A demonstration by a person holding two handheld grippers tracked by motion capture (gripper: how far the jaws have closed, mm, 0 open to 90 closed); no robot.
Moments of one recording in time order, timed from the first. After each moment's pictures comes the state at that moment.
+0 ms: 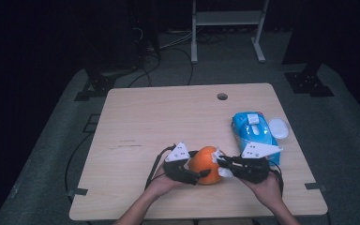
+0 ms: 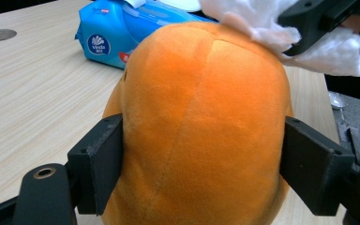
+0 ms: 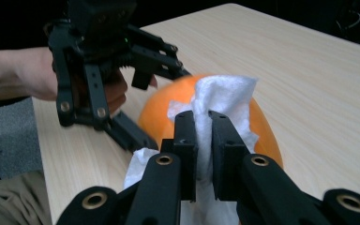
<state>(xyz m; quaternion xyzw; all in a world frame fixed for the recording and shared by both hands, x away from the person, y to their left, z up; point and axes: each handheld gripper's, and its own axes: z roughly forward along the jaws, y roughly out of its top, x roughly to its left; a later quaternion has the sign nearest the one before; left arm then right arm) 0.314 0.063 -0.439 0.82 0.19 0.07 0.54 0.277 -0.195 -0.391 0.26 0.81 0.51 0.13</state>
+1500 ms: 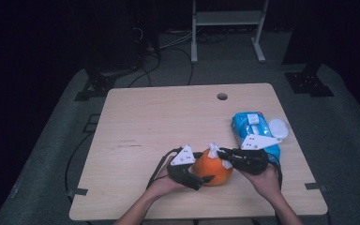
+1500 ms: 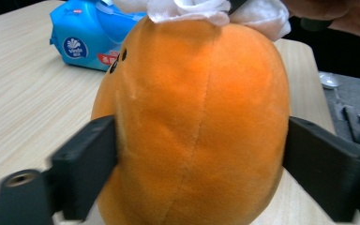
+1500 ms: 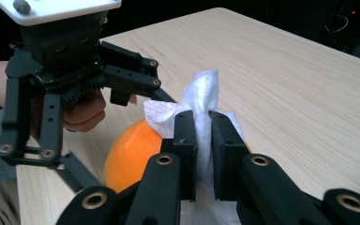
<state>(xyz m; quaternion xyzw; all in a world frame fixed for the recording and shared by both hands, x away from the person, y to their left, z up) 0.310 0.052 -0.442 0.83 0.14 0.08 0.53 0.296 -0.197 -0.386 0.27 0.81 0.51 0.14</state>
